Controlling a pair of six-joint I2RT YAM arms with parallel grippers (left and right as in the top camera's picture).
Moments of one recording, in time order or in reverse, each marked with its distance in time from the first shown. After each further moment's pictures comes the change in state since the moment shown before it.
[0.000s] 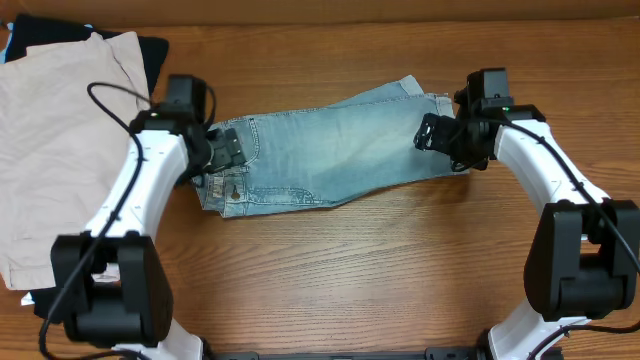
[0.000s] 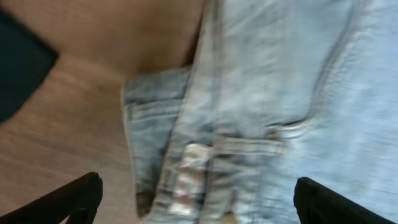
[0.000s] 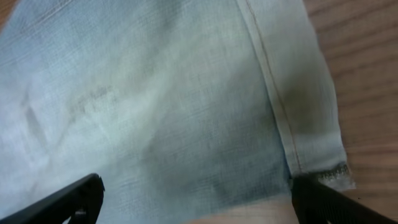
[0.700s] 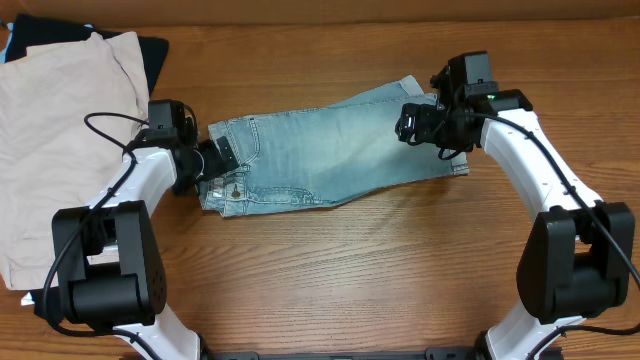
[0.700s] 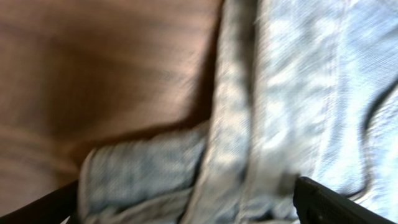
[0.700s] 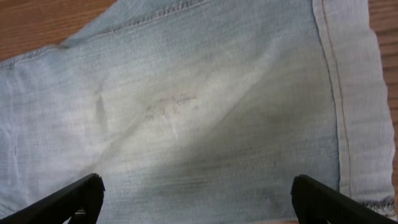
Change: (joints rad) left arm 0.092 0.085 -0.198 0.423 0.179 0.054; right arm 0.086 0.000 0.096 -0.012 -0.014 -0.074
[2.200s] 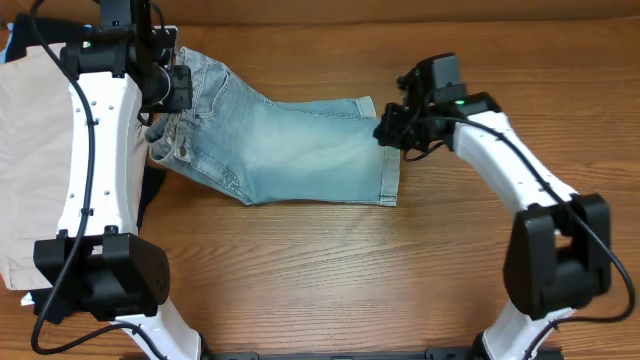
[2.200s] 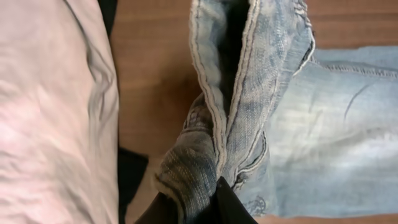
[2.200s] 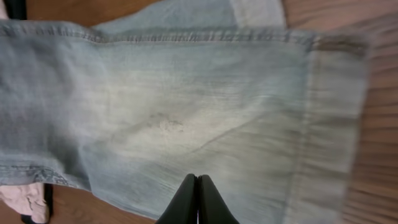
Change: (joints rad) left arm -0.027 0.041 0.868 -0.766 -0.167 0.396; right arm 0.126 0.055 0.000 0.113 -0.210 0.224
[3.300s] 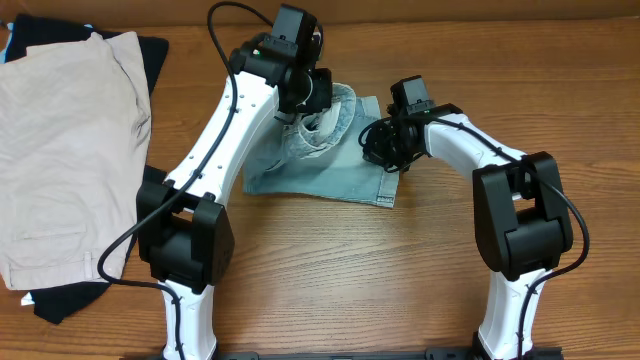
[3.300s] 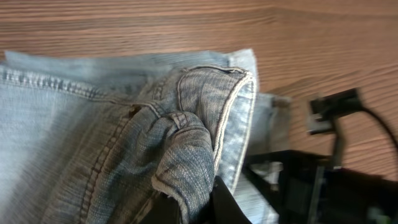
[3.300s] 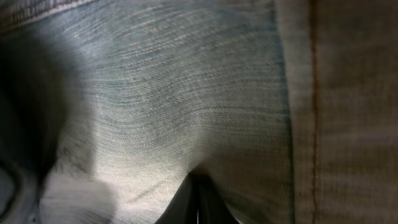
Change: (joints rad) left arm -0.433 0.207 0.001 0.298 0.191 -0.408; right arm 0.017 0.214 -0.005 0.075 0.024 0.215
